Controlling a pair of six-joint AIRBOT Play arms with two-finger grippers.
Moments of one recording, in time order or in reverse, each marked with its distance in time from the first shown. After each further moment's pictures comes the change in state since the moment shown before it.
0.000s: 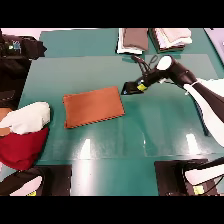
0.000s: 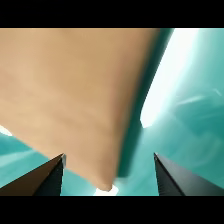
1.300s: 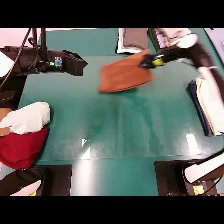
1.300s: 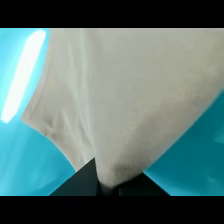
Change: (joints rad) left arm -0.303 0.000 -0.098 -0.115 0.112 -0.003; right arm -0.247 -0.068 0.363 -0.070 0.002 -0.022
